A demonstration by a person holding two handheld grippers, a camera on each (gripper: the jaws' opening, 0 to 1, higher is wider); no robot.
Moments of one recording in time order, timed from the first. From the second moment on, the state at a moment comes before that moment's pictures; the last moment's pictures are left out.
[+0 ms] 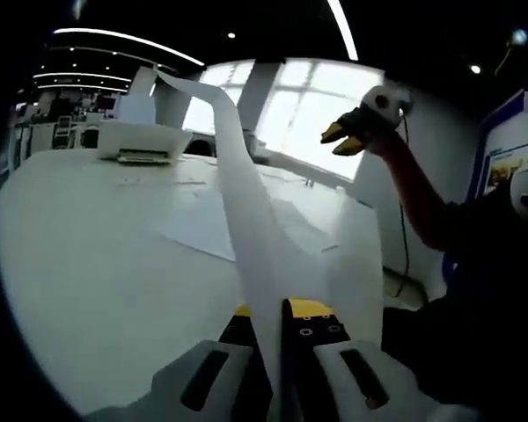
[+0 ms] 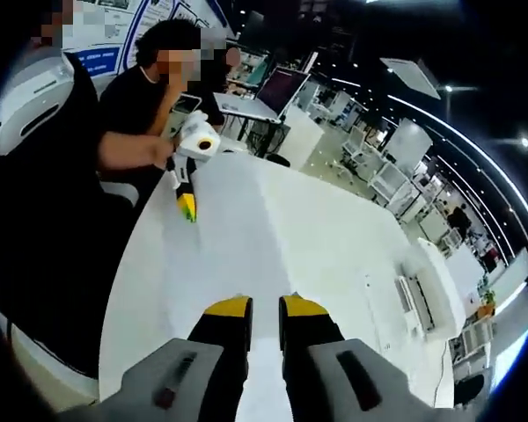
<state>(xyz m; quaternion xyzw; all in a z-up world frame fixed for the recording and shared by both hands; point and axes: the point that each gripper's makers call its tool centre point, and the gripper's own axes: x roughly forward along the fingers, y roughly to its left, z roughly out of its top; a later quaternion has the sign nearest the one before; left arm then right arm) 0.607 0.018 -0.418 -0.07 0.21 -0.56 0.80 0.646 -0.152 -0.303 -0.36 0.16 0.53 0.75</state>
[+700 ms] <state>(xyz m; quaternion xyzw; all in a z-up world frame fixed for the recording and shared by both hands) 0.613 0.036 -0.422 -0.10 0.21 -0.56 0.80 0.653 -0.190 -0.320 -0.25 0.17 0.46 0.83</state>
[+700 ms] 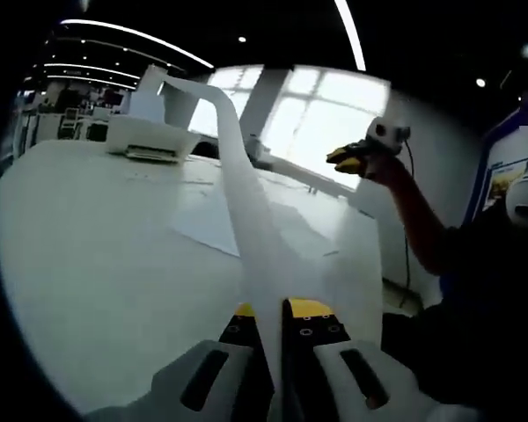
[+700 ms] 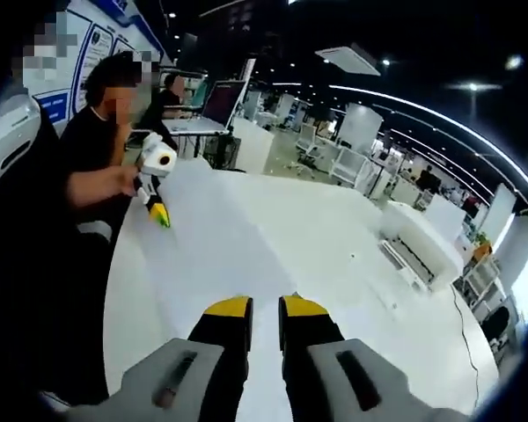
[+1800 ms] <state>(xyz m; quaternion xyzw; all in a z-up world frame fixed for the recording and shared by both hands) 0.624 0.048 -0.429 -0.14 0.22 -0.54 0.80 0.626 -0.246 -0.324 -0.13 0.15 0.36 0.91</state>
